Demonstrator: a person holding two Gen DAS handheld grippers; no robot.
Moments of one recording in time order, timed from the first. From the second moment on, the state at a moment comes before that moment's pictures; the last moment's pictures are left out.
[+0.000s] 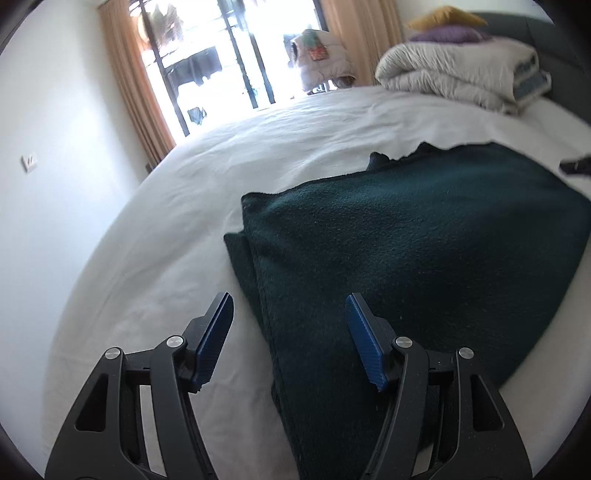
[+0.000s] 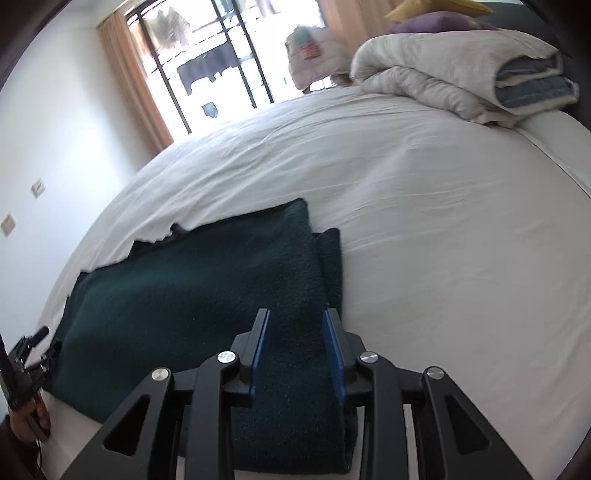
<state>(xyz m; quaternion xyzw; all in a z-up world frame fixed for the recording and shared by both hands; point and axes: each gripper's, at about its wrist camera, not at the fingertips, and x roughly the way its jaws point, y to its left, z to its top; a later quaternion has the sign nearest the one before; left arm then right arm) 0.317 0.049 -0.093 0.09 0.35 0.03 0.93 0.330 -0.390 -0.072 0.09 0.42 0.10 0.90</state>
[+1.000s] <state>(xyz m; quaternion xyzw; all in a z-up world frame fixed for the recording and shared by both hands) 0.276 0.060 -0.117 0.01 0.43 -0.03 0.90 0.281 -0.406 -0.098 0.08 0.46 0.08 0.88</state>
